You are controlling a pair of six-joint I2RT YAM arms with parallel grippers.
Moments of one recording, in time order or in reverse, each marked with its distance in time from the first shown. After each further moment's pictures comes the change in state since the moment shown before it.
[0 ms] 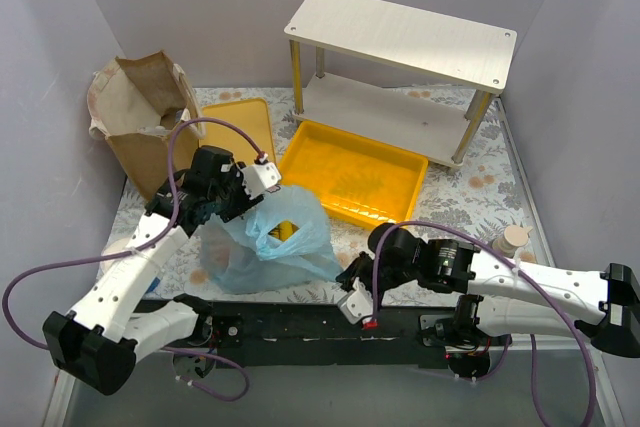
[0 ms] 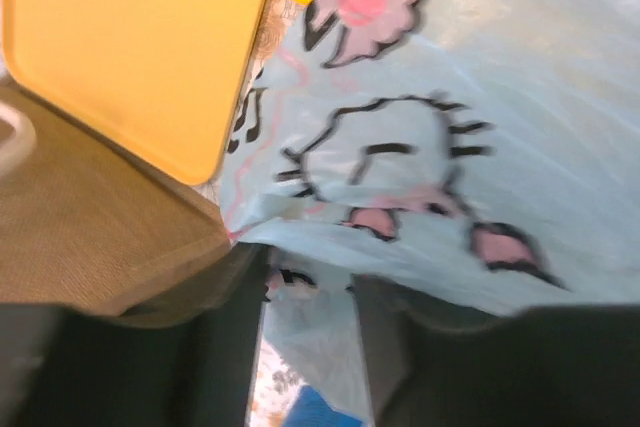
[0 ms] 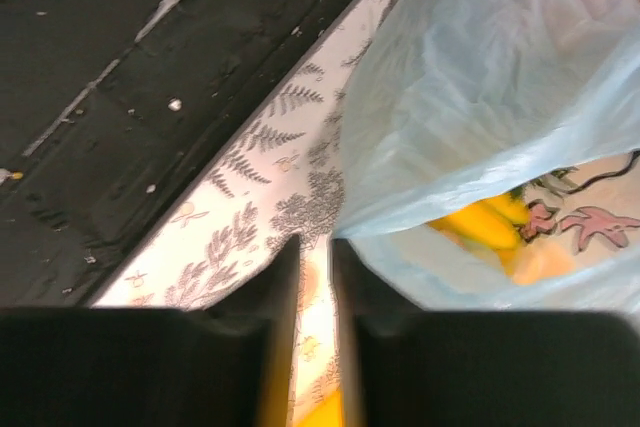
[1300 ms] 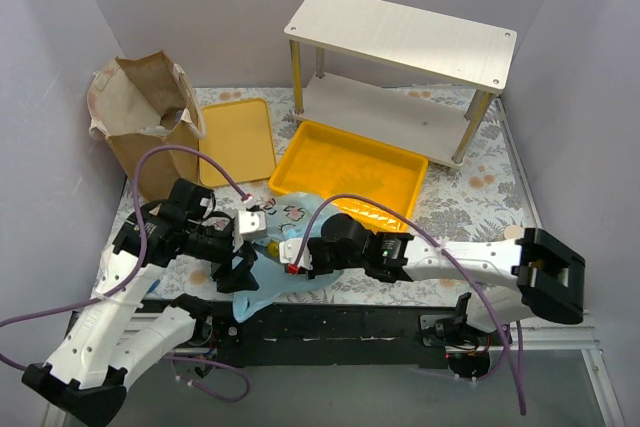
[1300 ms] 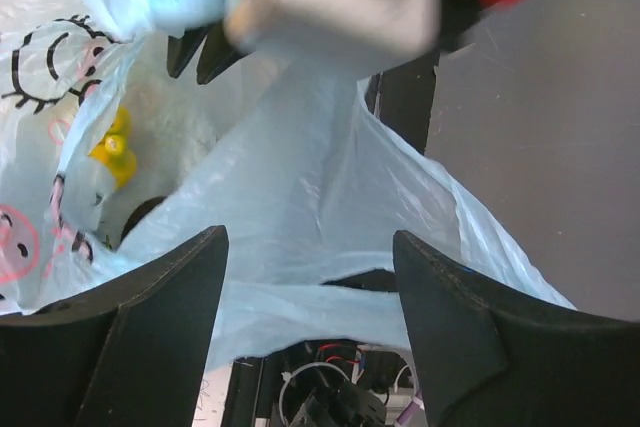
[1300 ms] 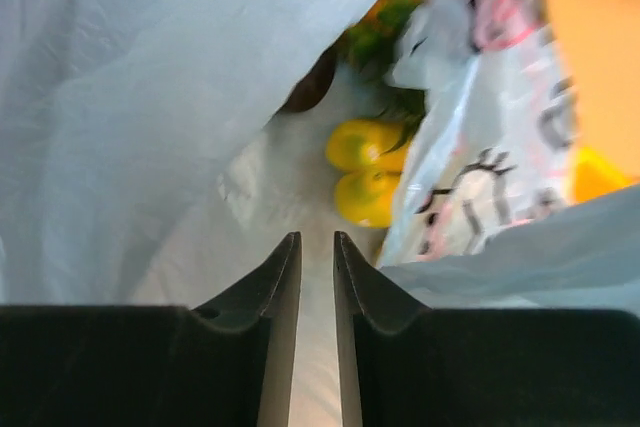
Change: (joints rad) left arm 0.002 -0.209 0.035 -0.494 0.790 -0.050; right arm 0.011 0.396 0.129 0.472 0.267 0.595
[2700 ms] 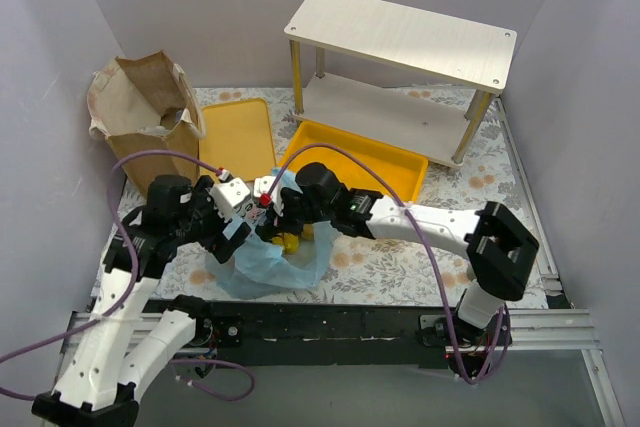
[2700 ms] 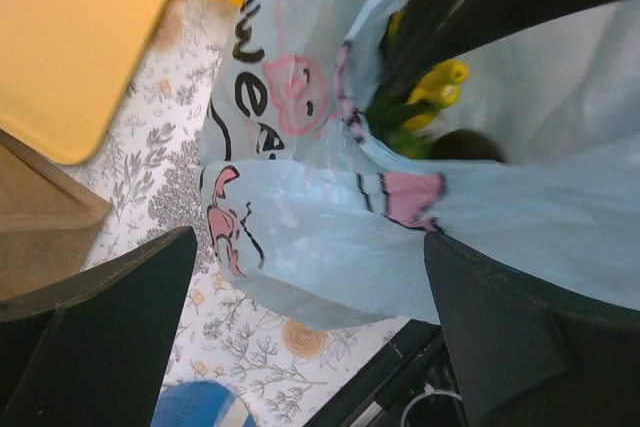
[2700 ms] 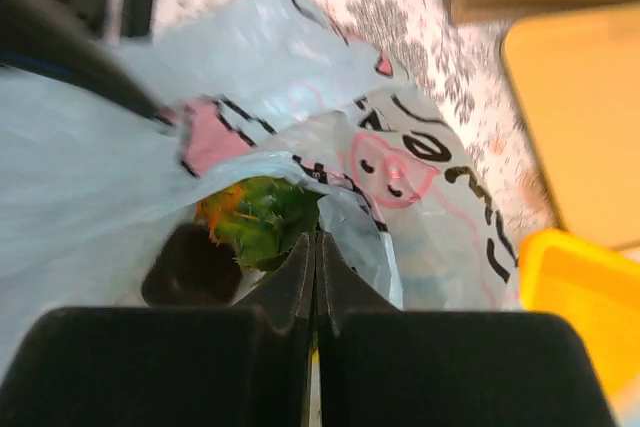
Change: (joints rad) left arm 0.145 -0.112 -0.044 0.295 -0.455 -0.152; right arm -0.174 0.332 0.357 0.011 -0.216 0.267
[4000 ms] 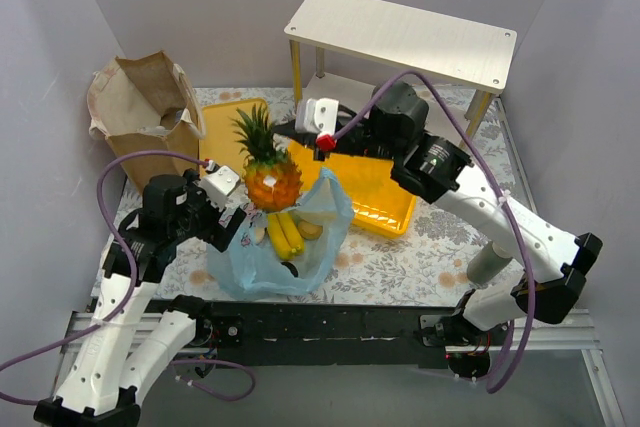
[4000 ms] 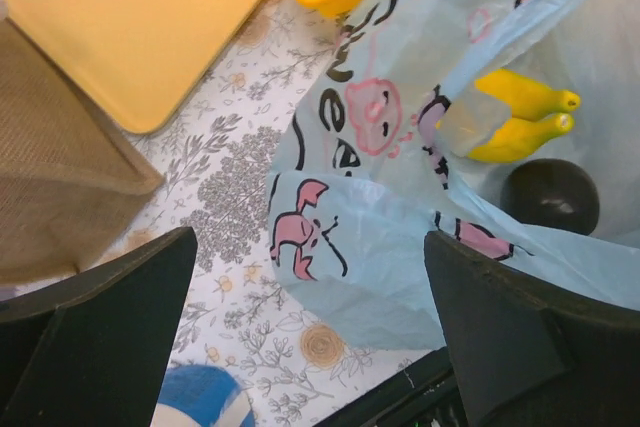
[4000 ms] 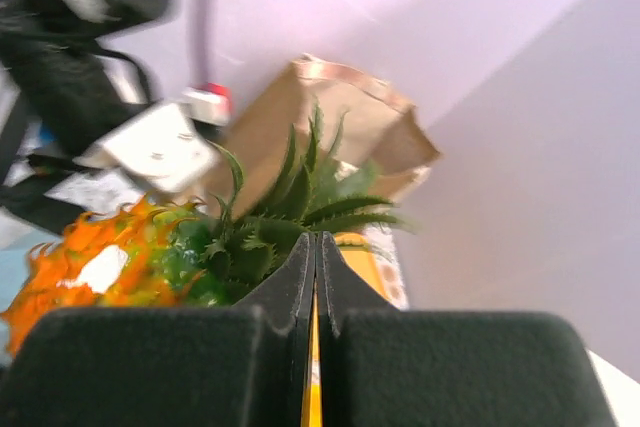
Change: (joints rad) left arm 0.009 -0.002 -0.048 0.109 -0.142 -0.103; right arm -0.090 -0.277 0.459 -0.256 -0.104 -0.315
